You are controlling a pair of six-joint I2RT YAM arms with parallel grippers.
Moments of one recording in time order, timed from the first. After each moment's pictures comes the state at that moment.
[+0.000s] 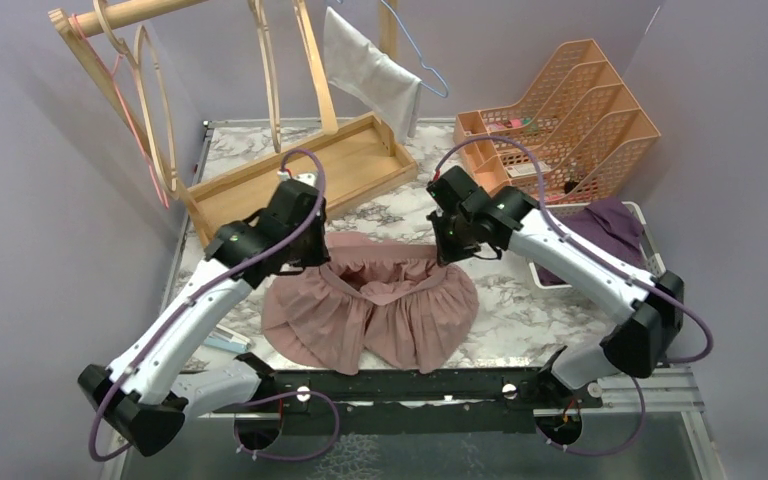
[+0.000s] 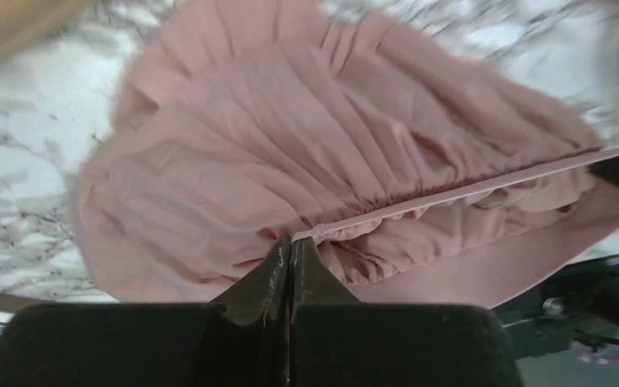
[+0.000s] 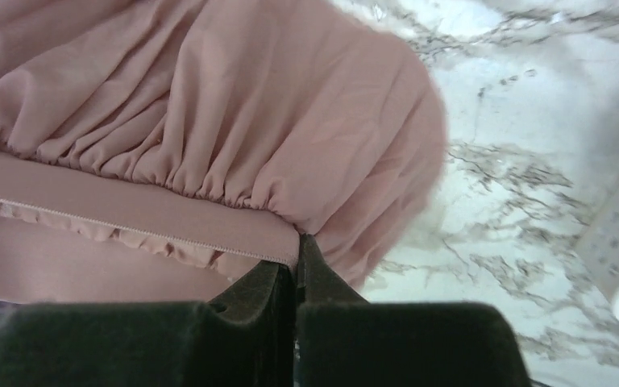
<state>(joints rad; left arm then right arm) -0.60 1.06 1.31 -1.04 -0.15 -0.55 0.80 1.45 1.47 -1.06 0.13 0.46</state>
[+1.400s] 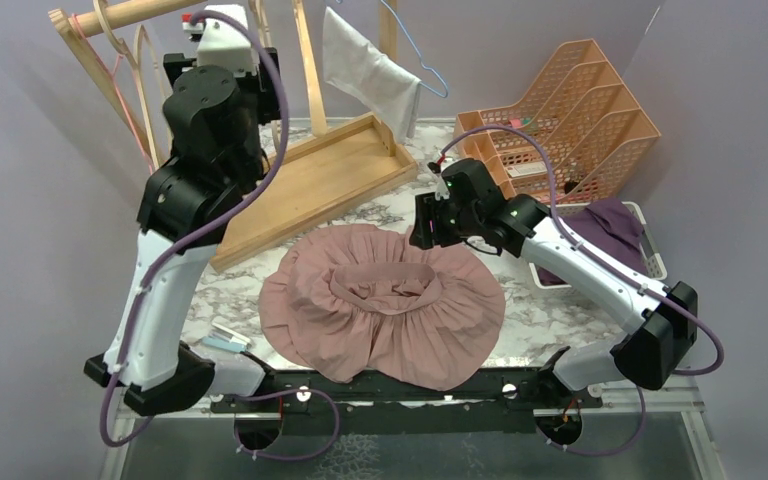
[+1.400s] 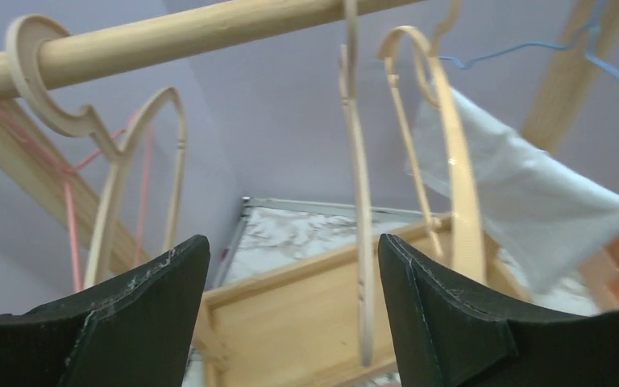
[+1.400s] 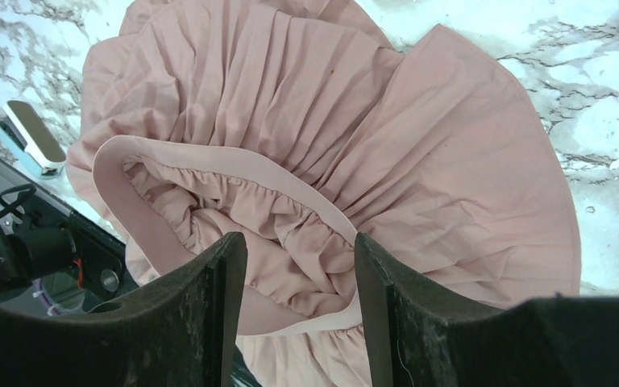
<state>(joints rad) -0.57 1.28 2.03 -0.71 -0.71 0.08 0.73 1.41 1.29 -0.65 -0.05 0.40</state>
